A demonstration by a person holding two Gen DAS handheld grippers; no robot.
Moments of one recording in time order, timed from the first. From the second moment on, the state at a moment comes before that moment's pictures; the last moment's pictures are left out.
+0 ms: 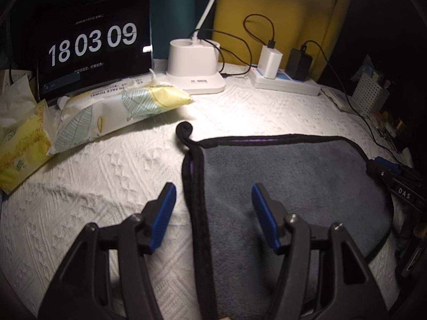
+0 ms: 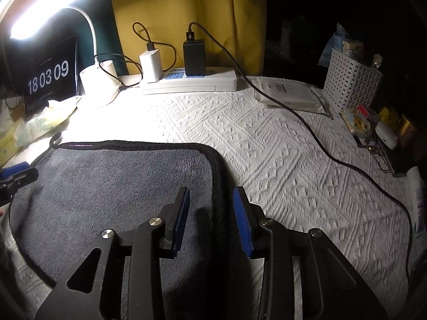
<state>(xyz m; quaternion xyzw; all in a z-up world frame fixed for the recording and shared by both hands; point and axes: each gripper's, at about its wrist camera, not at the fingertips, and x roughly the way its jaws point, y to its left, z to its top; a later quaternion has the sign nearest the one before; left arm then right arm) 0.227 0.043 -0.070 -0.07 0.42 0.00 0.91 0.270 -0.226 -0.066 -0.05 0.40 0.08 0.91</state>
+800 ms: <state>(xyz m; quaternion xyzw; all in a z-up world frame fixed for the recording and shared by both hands) 0.163 0.031 -0.064 -0.07 0.41 -0.02 0.91 0.202 -0.222 -0.059 -0.05 0.39 0.09 0.91</state>
